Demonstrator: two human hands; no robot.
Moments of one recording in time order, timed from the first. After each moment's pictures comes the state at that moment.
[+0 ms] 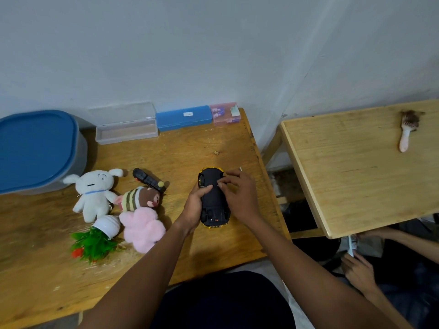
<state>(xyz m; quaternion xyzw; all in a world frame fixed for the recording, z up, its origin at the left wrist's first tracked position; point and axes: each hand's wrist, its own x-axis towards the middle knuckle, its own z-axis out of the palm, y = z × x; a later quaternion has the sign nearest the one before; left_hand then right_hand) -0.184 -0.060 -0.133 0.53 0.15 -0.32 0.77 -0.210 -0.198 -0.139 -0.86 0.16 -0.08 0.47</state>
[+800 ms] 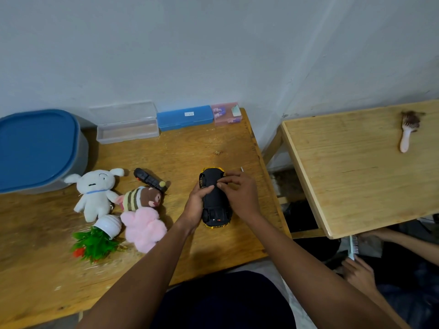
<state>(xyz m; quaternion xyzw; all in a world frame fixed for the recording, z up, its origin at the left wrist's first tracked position) -0.183 -0.058 -0.137 0.55 0.15 -0.31 0.76 -0.203 -0.196 -0.148 -0.83 0.19 -0.06 0.52</state>
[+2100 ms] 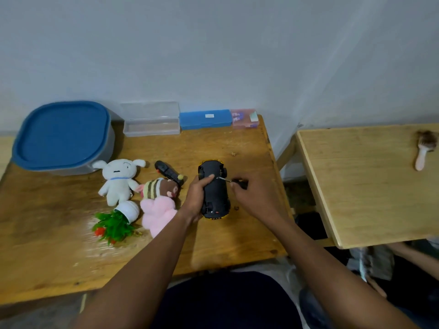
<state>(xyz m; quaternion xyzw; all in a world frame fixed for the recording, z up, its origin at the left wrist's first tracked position) -0.176 -0.023 -0.129 0.55 0.14 -0.28 0.77 -0.224 -0.177 -0.044 -0.93 0.10 0.04 0.36</state>
